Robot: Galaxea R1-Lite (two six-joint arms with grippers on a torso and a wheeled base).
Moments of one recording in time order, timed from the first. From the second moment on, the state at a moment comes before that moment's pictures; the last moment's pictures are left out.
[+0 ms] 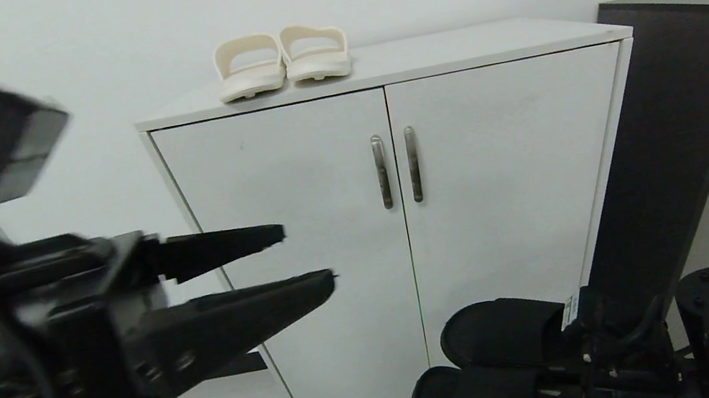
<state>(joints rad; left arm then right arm) -0.53 1.23 -0.86 -0.23 -0.59 -0.14 0.76 1.69 -0.27 -1.05 0.18 -0.12</state>
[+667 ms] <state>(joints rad) -0.71 1.65 -1.16 -0.39 -0.46 -0.29 0.76 1.69 -0.26 -1.05 0.18 -0.12</state>
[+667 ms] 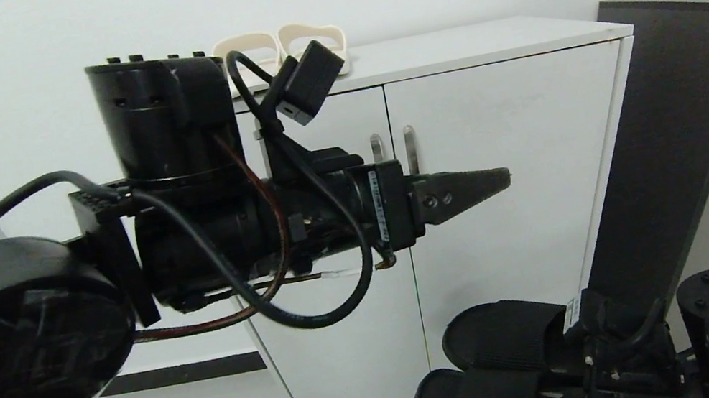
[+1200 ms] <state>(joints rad) -0.63 1.83 -1.32 -0.40 -0.39 -0.32 0.76 1.69 -0.26 -1.05 0.18 -0.12</state>
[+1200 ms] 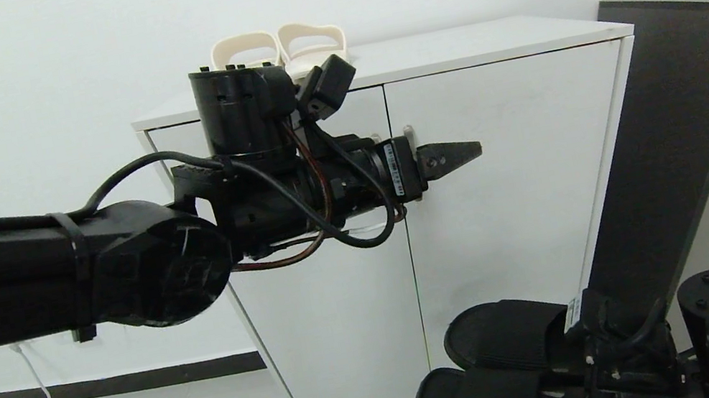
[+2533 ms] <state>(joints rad) -0.60 1.98 -1.48 -0.40 -0.32 -0.32 0.77 1.69 -0.24 -1.05 0.18 -0.14</state>
